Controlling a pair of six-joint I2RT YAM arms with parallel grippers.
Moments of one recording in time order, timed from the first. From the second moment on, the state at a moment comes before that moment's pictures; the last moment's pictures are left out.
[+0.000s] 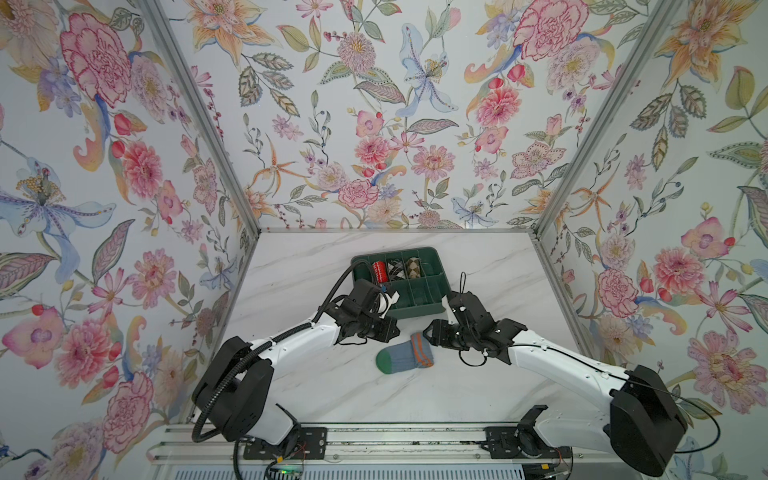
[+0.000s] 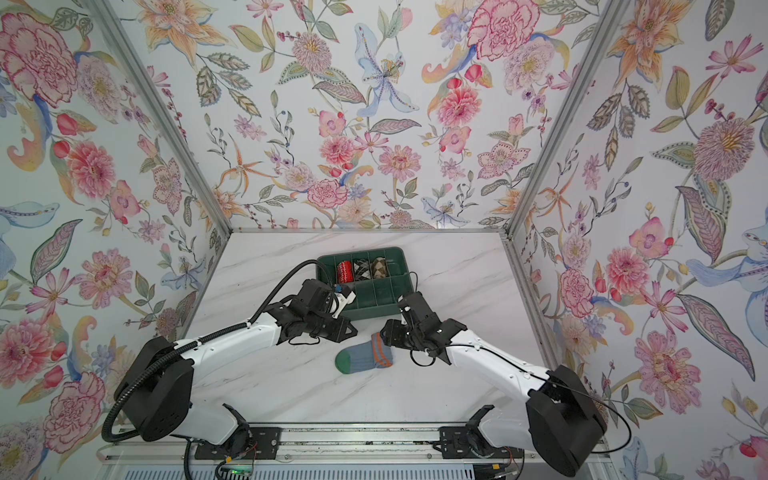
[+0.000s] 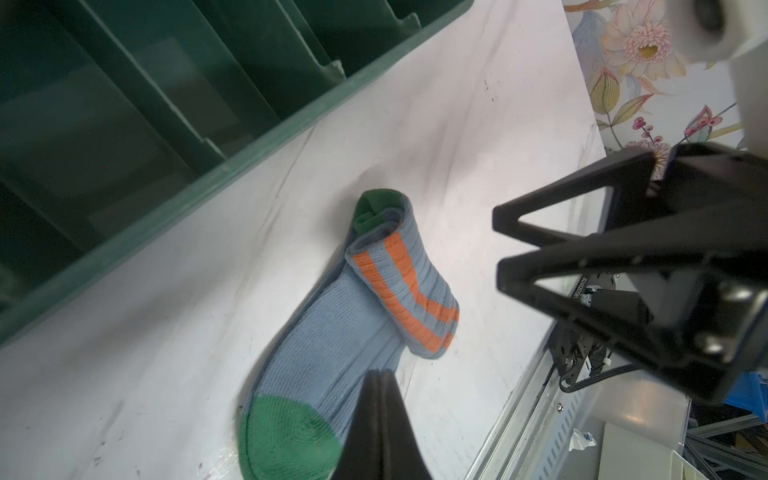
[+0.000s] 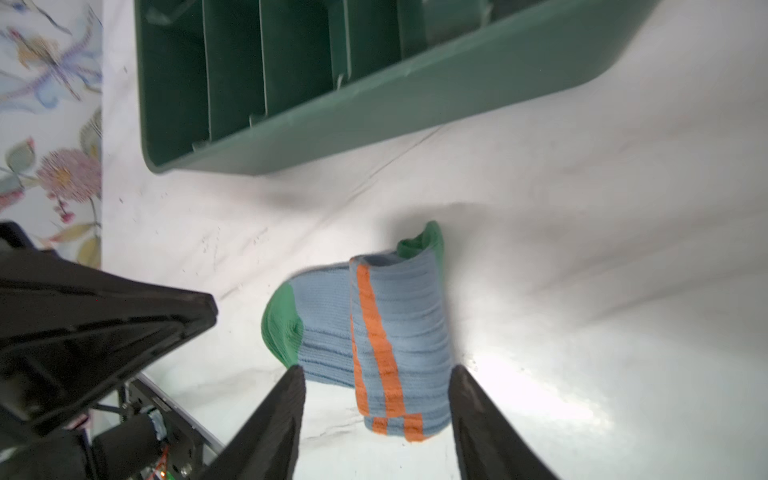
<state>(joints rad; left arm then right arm) -0.69 1.51 0.94 -0.35 0.44 -0.36 0.65 1.22 0.73 -0.38 -0.15 0.76</state>
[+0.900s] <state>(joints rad) -0.88 1.73 1.10 -0.40 0.32 -0.37 0.53 1.19 0.59 -0.35 -0.31 0.77</state>
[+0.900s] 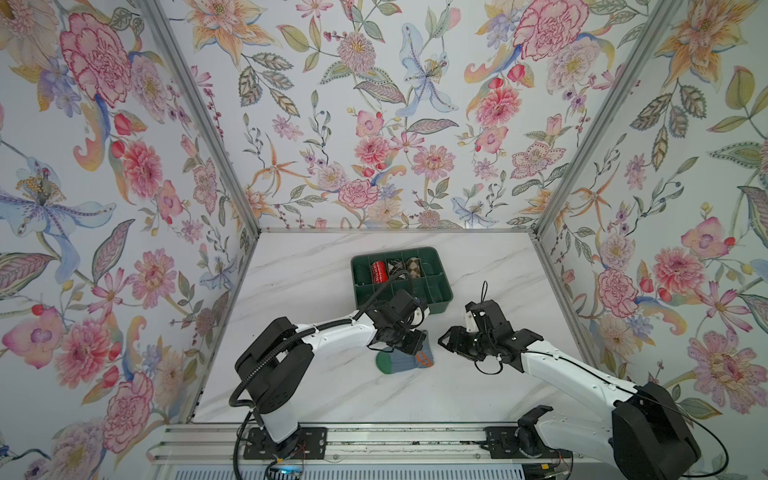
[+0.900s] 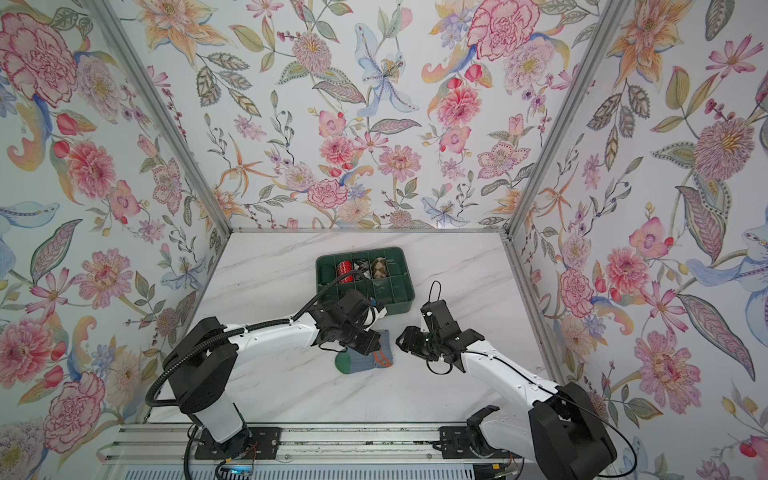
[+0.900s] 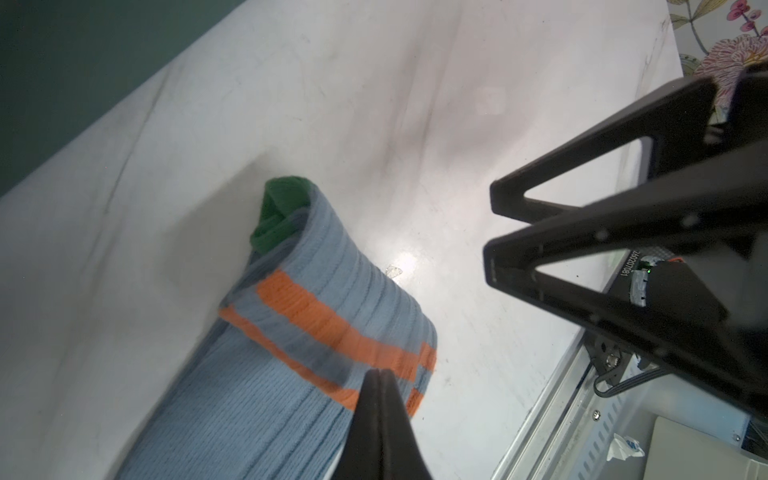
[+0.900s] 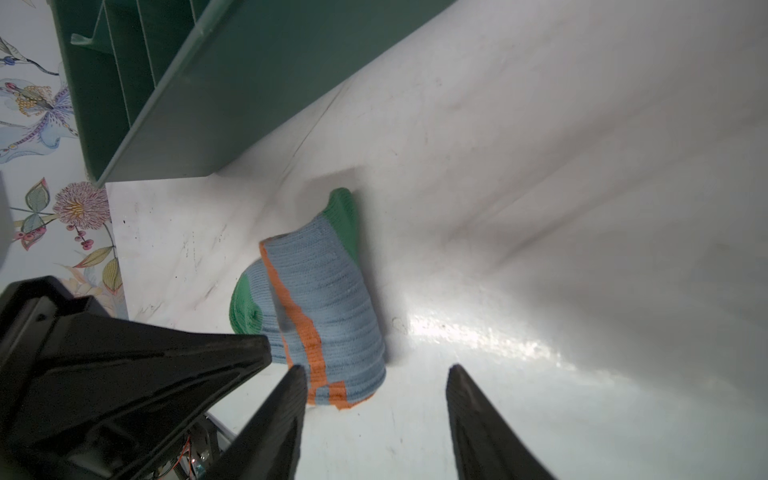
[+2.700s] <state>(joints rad) -0.88 1.82 1.02 -0.24 0.26 -0.40 0.50 1.47 0.49 0.04 -0.59 0.79</state>
